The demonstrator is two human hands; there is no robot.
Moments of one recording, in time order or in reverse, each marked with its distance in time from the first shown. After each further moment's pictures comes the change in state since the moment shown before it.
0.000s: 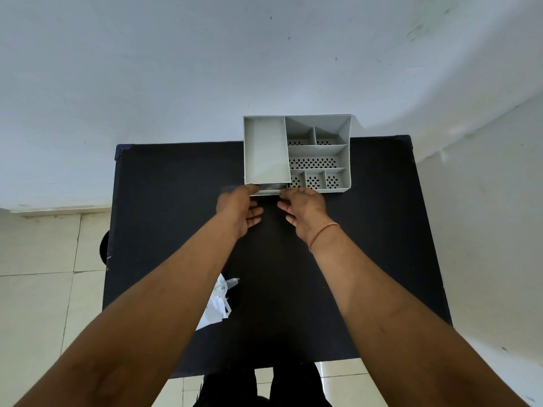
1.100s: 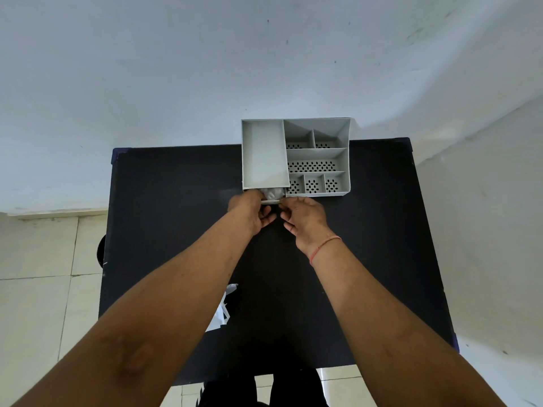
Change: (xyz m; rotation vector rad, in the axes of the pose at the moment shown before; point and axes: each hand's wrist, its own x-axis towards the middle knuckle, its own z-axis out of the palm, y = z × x) left_hand 0.005 0.003 0.033 -0.122 0.009 -0.103; right_hand -0.002 0.009 -0.007 0.036 -0.004 0.023
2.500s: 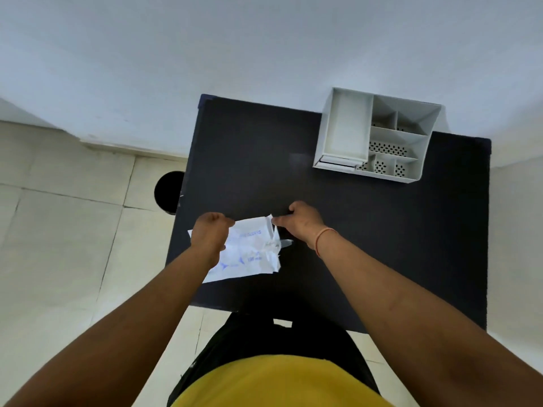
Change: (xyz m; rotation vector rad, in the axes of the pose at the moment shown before) left_hand -0.032 -0.076 -0.268 0.284 0.284 0.098; right_hand -0.060 0.101 0.090 -1.164 -0.273 -0.178
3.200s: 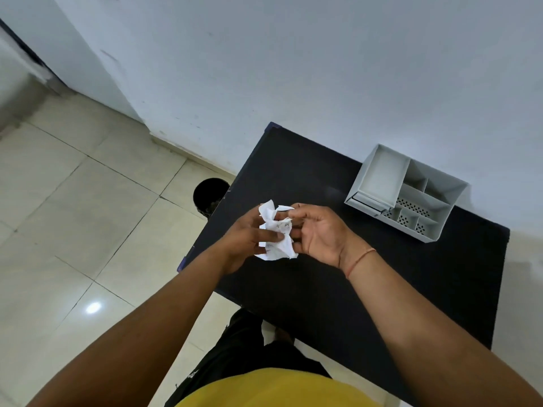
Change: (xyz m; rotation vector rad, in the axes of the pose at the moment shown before) left_hand -0.092 -0.024 -0.040 -0.307 -0.475 0.354; right_hand -0.113 -0.045 -0.022 0.690 -0.755 -0.248
